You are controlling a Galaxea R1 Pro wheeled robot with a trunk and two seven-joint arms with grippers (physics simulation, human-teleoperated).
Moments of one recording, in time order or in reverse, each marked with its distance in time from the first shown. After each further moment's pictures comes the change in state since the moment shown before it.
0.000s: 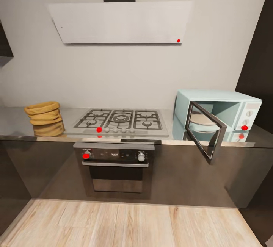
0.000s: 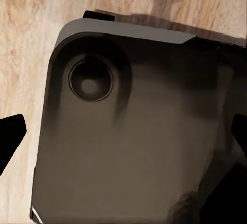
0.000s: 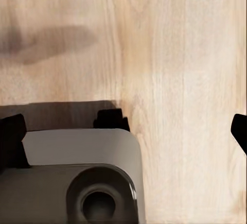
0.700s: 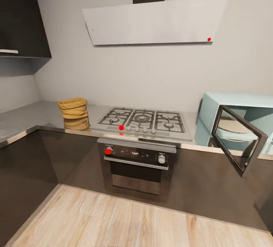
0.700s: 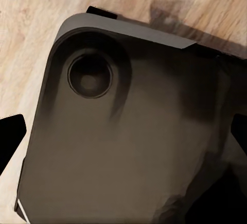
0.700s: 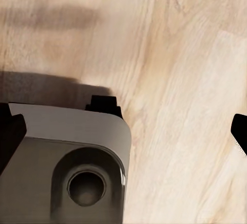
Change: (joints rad) left arm 0.000 -0.001 -0.003 0.001 0.101 0.000 0.001; right arm 0.035 0.034 0.002 0.000 0.174 -0.015 -0.059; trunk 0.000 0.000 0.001
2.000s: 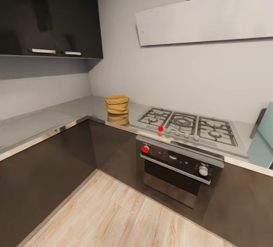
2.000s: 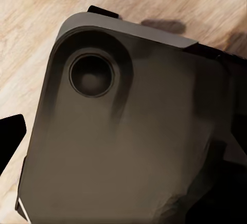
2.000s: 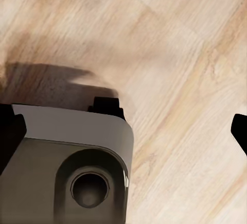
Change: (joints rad) left arm 0.000 0.001 0.001 0.001 0.002 0.000 0.001; right arm 0.000 0.005 0.000 0.000 0.003 -0.006 0.001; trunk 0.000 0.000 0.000
